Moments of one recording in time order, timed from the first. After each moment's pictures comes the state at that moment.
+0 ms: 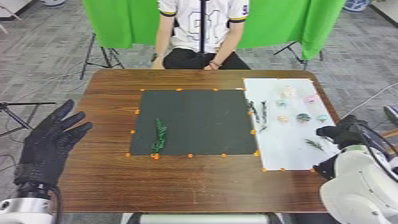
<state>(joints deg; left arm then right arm) 146.9 -46.4 -105.7 -136.6 33.5 24.9 22.3 -106.7 -37.3 79.9 -131.6 -118.5 2.8 75.6</state>
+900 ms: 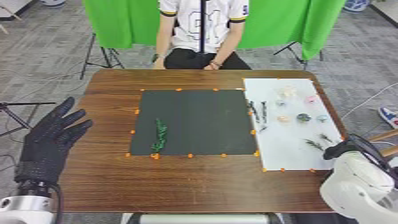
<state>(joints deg) 145.9 -46.3 -105.6 -136.6 33.8 24.4 22.2 -102.3 -35.9 74.9 -120.7 -111.4 -4.9 79.4</state>
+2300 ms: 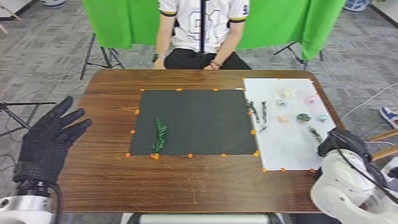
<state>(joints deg) 145.9 -46.6 -105.9 -136.5 33.8 24.1 22.5 -98.5 -35.5 67.3 -117.8 -121.7 -1.3 72.5</state>
